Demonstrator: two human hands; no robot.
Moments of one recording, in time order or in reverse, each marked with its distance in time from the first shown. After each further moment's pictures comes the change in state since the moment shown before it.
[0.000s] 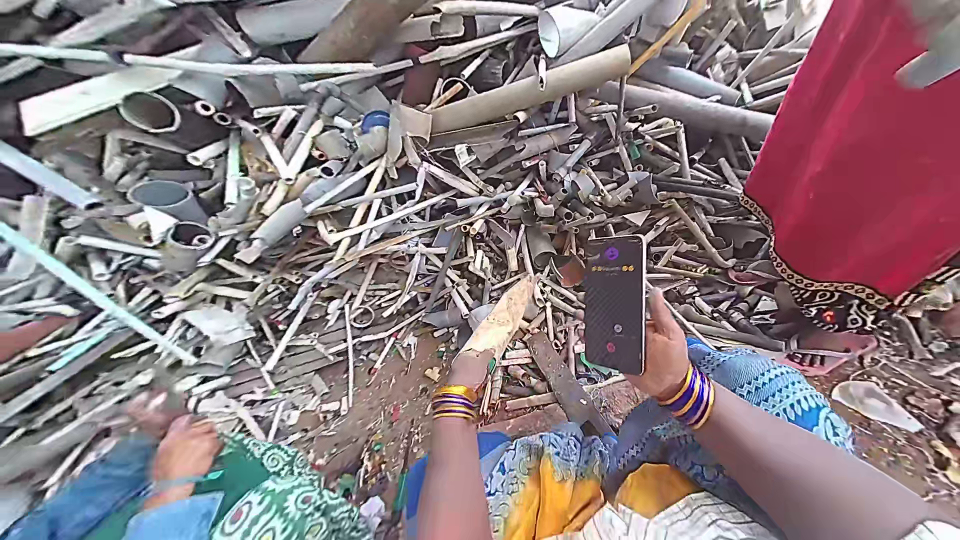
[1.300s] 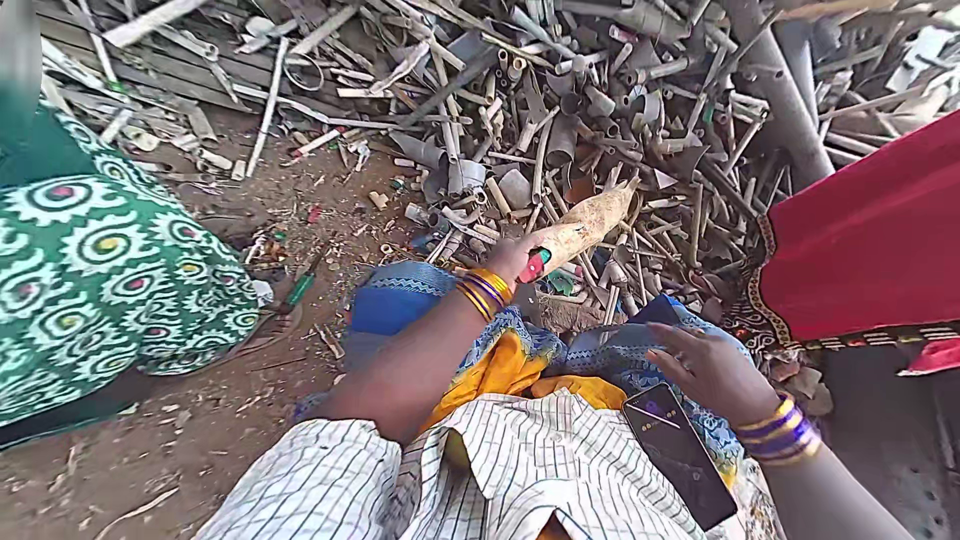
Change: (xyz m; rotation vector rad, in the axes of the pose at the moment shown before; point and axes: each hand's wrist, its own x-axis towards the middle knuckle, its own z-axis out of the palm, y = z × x) left_hand -0.050 -0.009 0.089 -1.168 -0.178 0.022; right_hand -0.106 -0.059 0.024 -2.281 -0.442 0.332
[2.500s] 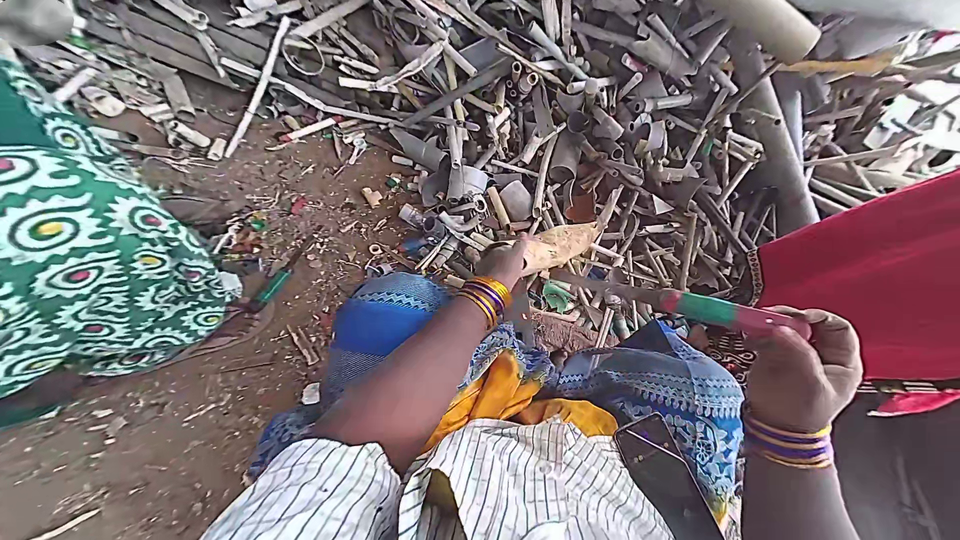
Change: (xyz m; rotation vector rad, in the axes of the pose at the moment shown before) left_hand 0.037 0.002 -0.014 0.296 0.202 -0.001; right_hand 0.039 0.024 -0.025 0.875 0.878 -0.185
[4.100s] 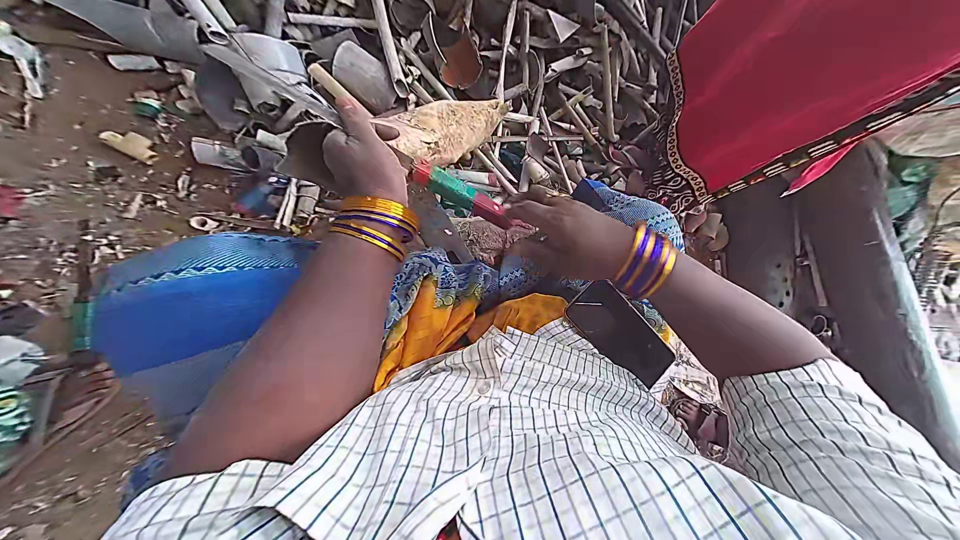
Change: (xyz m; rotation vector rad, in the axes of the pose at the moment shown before) left_hand -0.016 0.006 0.035 -0.011 0.239 0.228; right_hand -0.018 0.004 0.073 -0.654 -1.146 0.323
